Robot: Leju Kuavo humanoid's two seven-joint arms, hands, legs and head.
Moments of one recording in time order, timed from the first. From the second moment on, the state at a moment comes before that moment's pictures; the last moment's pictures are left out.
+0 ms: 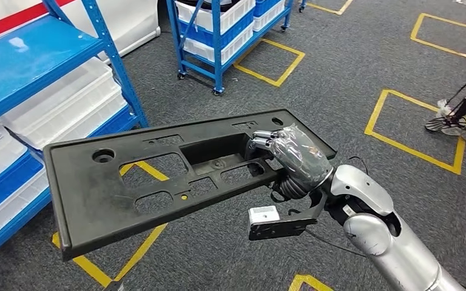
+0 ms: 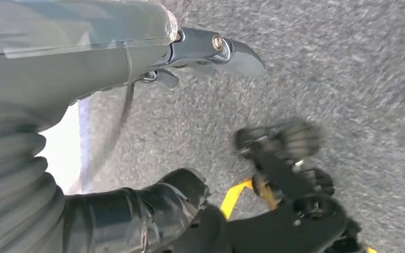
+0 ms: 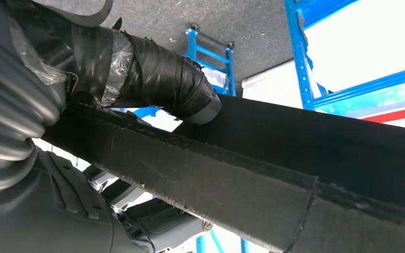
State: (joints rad) left arm 0.01 0.11 0.07 -0.16 0.04 -0.23 -0.02; right arm -0.52 -0.33 0.63 -1.58 0.43 0.11 -0.30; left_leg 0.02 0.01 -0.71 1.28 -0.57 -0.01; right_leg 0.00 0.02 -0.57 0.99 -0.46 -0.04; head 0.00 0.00
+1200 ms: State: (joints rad) left arm 0.03 0.10 0.11 -0.29 -0.03 -0.16 0.00; right arm -0.56 -0.31 0.64 -1.56 0.44 0.11 -0.29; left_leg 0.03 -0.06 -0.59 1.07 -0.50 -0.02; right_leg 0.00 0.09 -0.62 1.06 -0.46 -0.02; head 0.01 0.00
